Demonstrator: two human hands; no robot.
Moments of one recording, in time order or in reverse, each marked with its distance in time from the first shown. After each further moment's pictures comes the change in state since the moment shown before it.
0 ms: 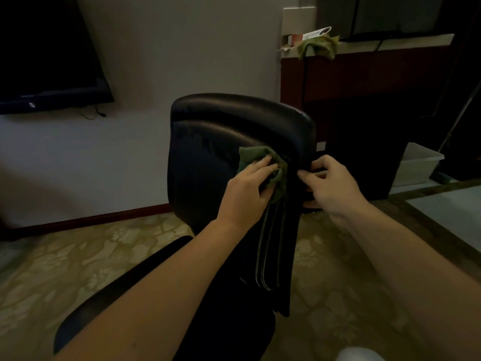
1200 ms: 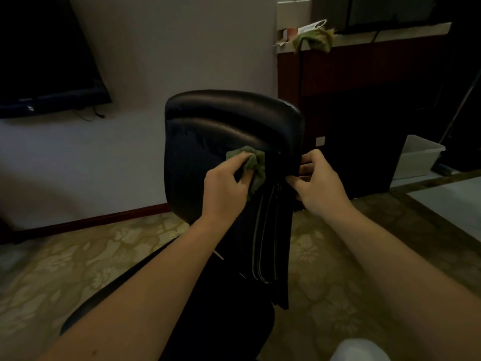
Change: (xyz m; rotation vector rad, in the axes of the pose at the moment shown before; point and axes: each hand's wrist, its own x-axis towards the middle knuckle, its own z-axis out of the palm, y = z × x) left_hand -0.006 0.005 -0.020 -0.197 0.170 -0.163; right_hand -0.008 0.011 -0.001 -0.134 -0.028 -0.160
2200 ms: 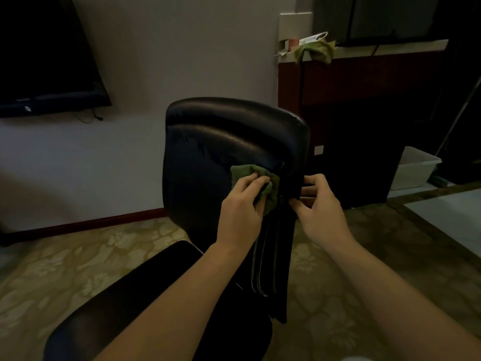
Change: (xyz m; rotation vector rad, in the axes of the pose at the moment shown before) left_hand -0.022 -0.004 0.030 0.161 -0.053 0.056; right_hand -0.015 0.019 0.012 0.058 0.030 -0.051
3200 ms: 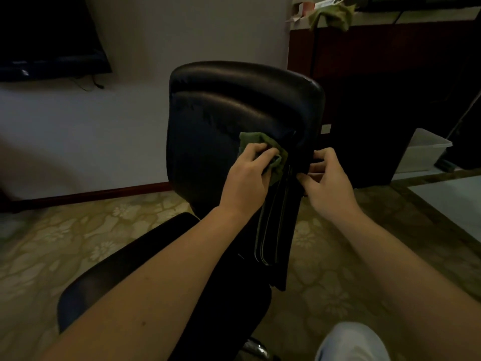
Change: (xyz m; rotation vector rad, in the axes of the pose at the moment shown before) left_hand 0.002 -0.011 0.000 0.044 -0.070 0.071; right_hand -0.002 0.008 0.003 -0.077 -0.020 -0.016
